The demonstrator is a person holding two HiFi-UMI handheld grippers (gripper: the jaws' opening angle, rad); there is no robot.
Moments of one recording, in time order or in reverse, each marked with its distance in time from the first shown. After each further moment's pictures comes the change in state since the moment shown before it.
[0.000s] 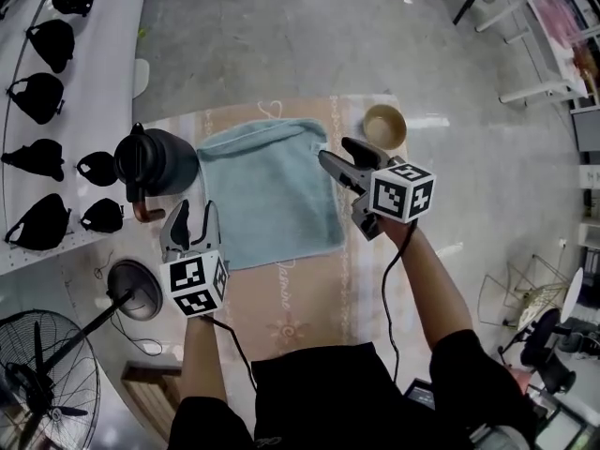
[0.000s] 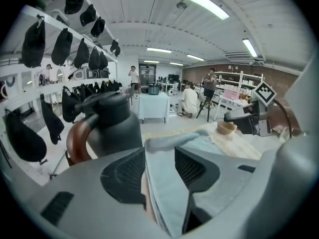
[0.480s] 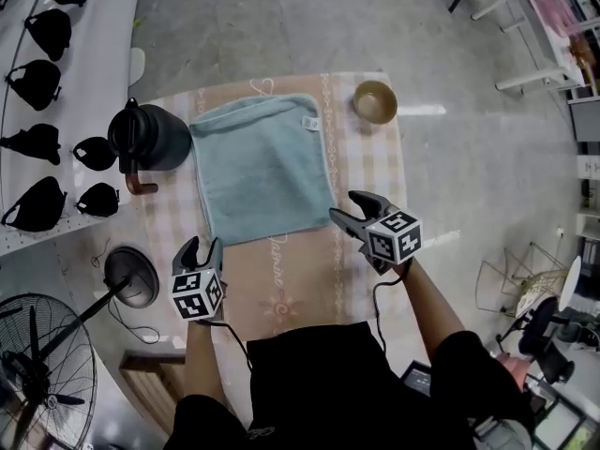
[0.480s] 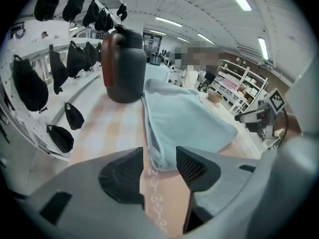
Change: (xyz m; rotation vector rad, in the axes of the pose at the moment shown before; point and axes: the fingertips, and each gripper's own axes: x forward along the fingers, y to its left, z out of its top) left arm -0.051 -0.013 -0.168 -0.134 0.303 -0.099; right arm -0.086 0.004 -0.175 -0.110 0.291 -0.061
